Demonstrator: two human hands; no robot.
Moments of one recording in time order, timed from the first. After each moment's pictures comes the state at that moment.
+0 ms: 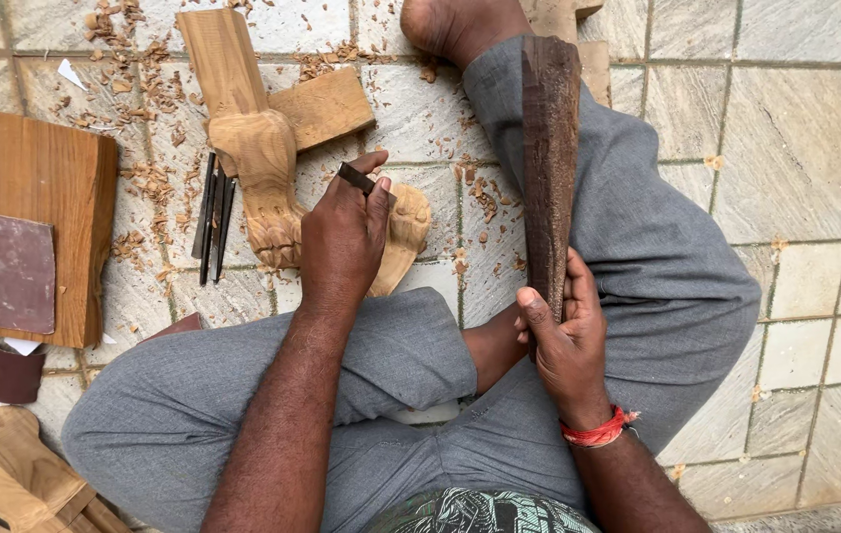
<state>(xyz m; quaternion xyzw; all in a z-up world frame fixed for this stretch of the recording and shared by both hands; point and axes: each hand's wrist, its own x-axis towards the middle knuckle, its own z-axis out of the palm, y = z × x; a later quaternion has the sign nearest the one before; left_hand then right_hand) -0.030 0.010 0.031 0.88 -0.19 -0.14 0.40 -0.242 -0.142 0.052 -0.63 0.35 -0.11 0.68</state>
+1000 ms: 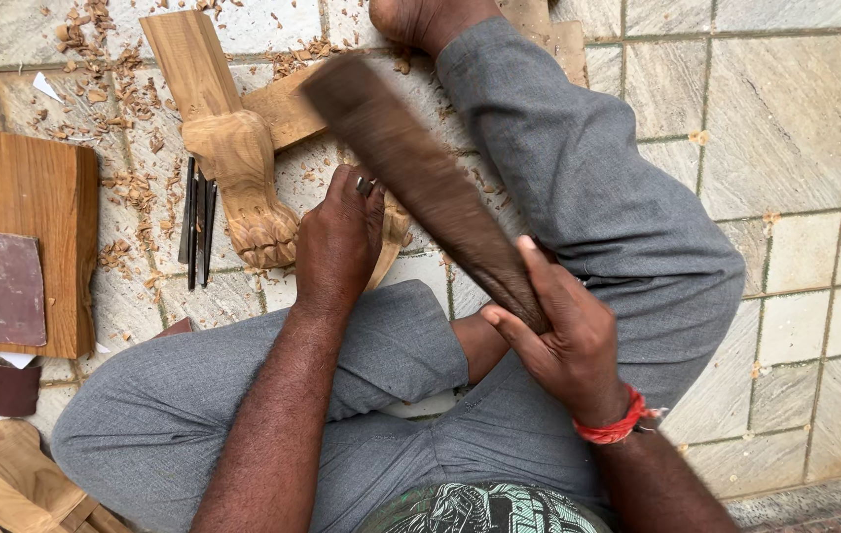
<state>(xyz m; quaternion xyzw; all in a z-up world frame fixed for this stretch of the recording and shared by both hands) -0.040 0.011 0.007 0.90 -0.29 -0.13 0.29 -0.231 -0.151 0.107 -0.91 0.14 -0.14 0.36</state>
